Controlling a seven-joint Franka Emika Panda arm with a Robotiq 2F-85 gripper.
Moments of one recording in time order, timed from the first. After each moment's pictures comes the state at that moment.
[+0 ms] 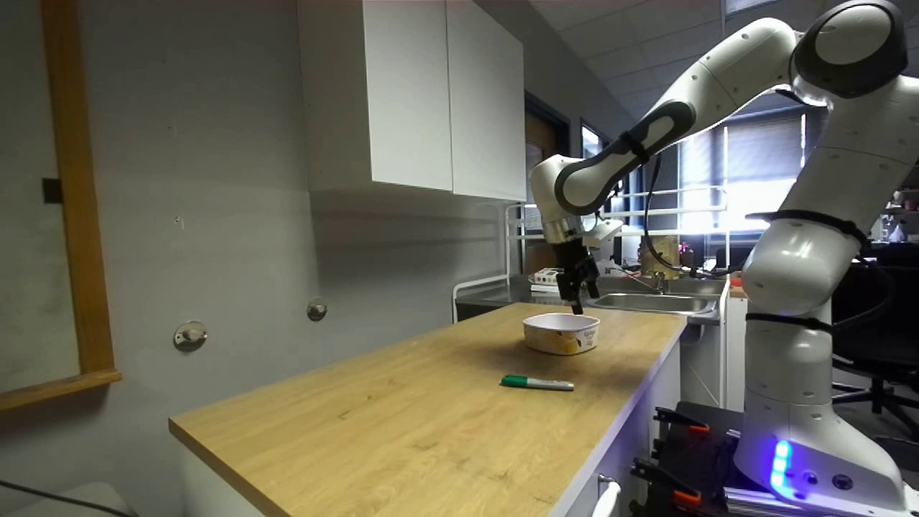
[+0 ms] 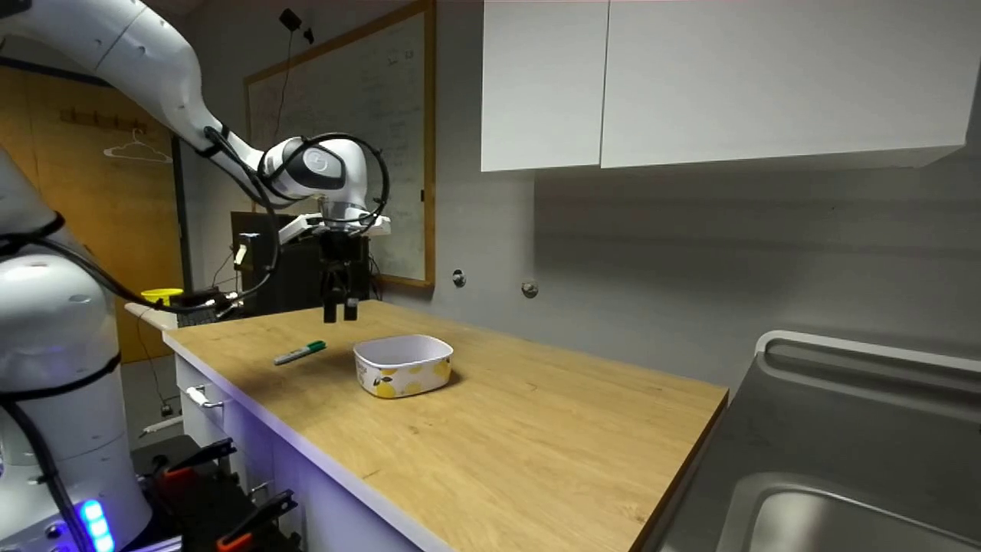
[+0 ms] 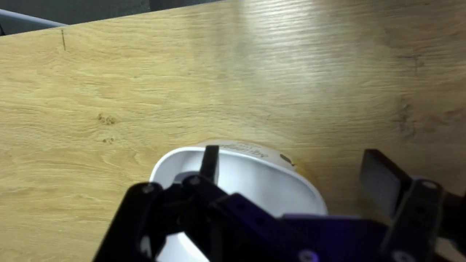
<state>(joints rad) -0.10 -0.43 0.07 -2.55 -0.24 1.93 0.21</state>
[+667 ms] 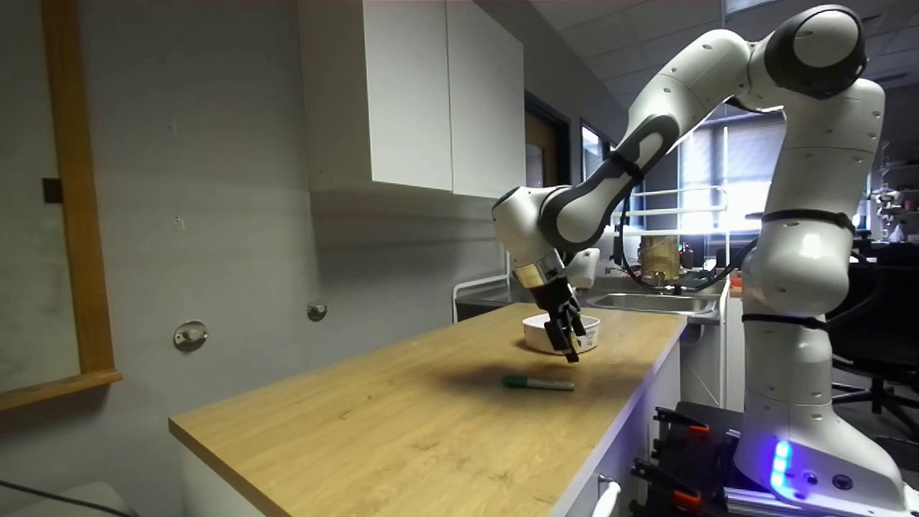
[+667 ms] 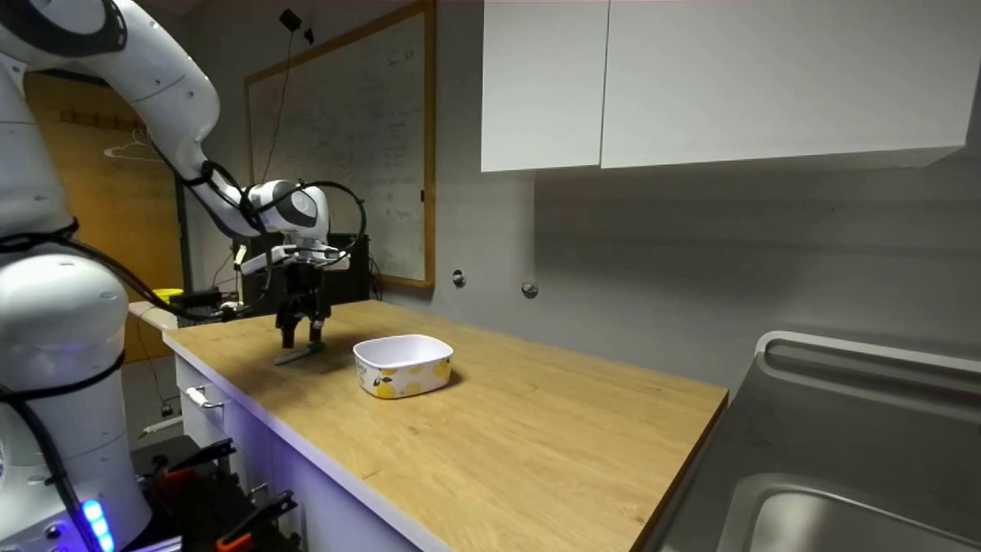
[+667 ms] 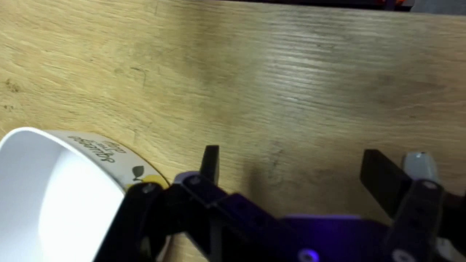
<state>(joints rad) 0.09 -0.23 0.24 -2.54 -0.24 1.94 0.34</state>
